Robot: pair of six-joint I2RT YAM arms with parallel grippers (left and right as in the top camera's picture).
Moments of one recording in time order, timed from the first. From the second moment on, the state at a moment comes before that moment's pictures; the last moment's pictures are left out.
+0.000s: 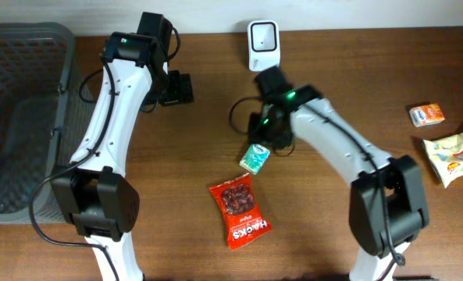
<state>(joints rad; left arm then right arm) -0.20 2.06 2.06 -1.37 -0.04 -0.34 0.45 1.94 1.51 -0.91 -0.20 0.58</state>
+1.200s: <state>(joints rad) -0.20 2.06 2.06 -1.39 -0.04 -0.34 0.45 2.11 1.79 -1.10 -0.04 0.55</state>
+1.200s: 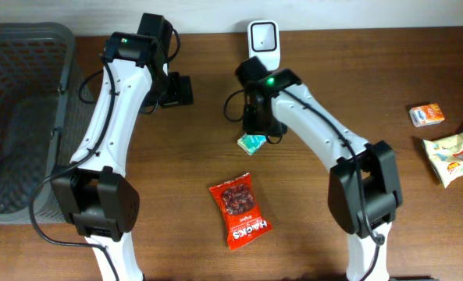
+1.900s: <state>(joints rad) -0.20 2.06 2.06 -1.39 -0.04 -0.34 0.42 2.13 1.79 -0.88 -0.18 -0.64</state>
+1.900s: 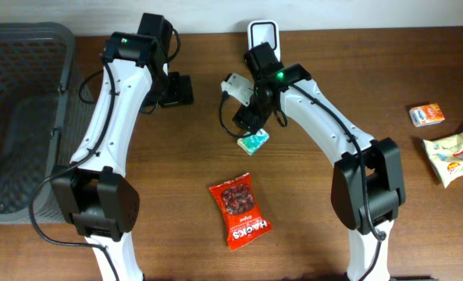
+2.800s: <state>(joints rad) -0.20 2.06 2.06 -1.38 -0.04 -0.34 0.46 2.27 2.16 -1.60 -0.16 0.15</state>
